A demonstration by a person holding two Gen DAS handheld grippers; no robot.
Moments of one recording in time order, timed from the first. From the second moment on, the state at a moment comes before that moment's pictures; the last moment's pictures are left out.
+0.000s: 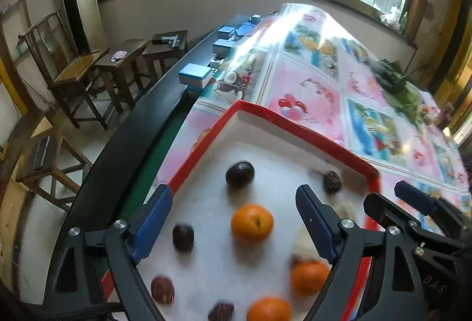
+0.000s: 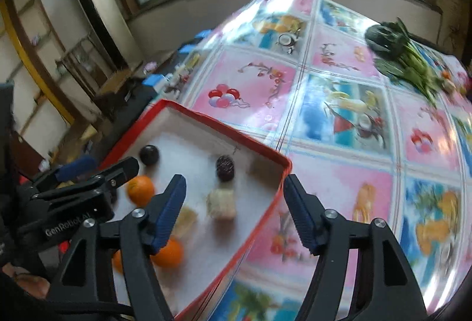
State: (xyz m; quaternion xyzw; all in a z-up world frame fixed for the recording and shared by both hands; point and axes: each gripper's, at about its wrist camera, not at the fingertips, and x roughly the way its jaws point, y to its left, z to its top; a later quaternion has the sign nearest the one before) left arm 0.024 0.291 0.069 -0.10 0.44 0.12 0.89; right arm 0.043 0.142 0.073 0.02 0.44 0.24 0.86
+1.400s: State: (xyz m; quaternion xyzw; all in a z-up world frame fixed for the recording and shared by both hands) left arm -0.139 0.210 0.098 -0.03 0.45 0.23 0.86; right arm -0.114 0.083 0.103 -0.05 0.38 0.33 0.86
